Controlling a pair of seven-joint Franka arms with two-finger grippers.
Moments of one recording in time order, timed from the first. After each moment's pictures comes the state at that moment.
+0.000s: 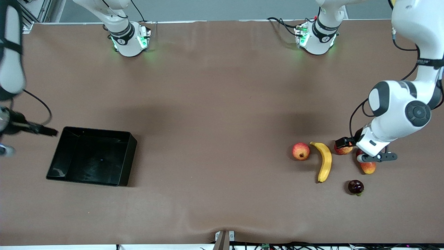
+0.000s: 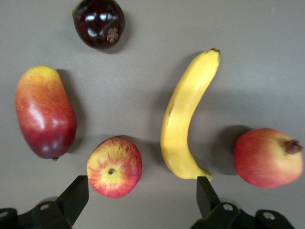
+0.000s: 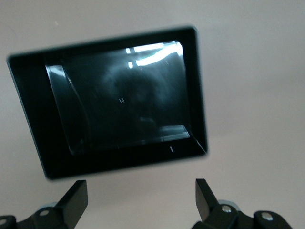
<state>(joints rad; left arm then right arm) 0.15 0.40 -0.17 -1.89 0.04 2.30 -0.10 -0.13 0.34 -0.02 -1.54 -0.01 1.78 0.09</state>
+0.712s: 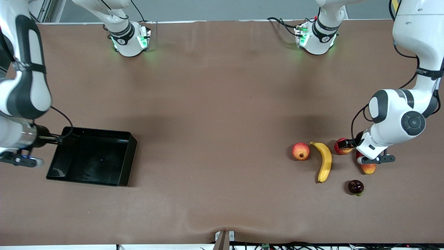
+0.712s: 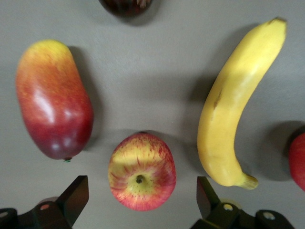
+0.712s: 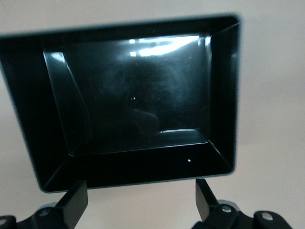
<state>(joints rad) 0.19 0.48 -0.17 -1.89 0.10 2.30 -0.10 -0.09 0.45 -0.02 -1.54 -0.02 1.79 0.07</state>
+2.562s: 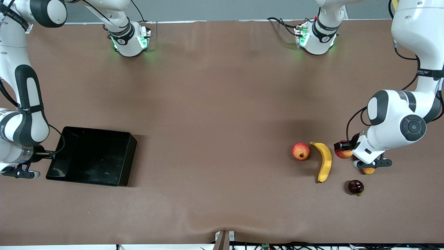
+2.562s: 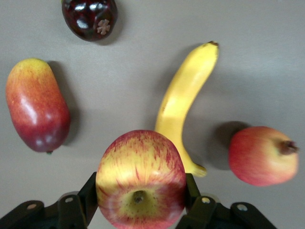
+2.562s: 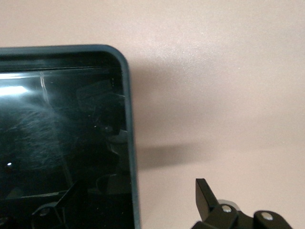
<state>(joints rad) 0.18 0.46 -0.25 -1.75 0.10 2.12 -0.19 -0.28 0.73 -0.04 -1.47 -0.02 2.09 -0.17</state>
